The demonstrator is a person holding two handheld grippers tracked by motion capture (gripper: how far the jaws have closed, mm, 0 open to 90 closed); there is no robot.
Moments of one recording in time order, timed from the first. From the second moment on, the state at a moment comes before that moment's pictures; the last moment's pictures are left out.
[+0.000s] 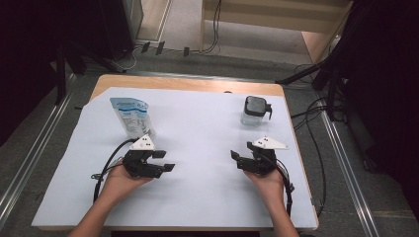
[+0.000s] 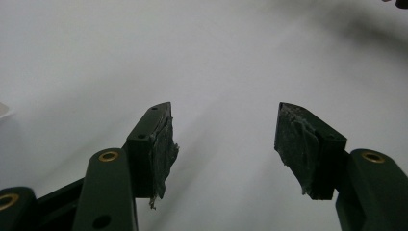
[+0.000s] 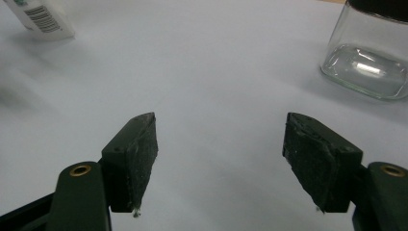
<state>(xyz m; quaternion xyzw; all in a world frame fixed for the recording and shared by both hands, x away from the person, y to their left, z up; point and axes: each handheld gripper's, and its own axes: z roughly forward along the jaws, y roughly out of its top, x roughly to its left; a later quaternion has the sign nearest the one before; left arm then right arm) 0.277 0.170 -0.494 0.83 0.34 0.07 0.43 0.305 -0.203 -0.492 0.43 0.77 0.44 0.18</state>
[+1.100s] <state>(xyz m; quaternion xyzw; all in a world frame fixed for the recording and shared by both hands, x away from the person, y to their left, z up) 0.274 0.186 -0.493 0.83 0.36 0.07 0.43 0.312 -0.209 -0.490 0.45 0.76 0.44 0.18</state>
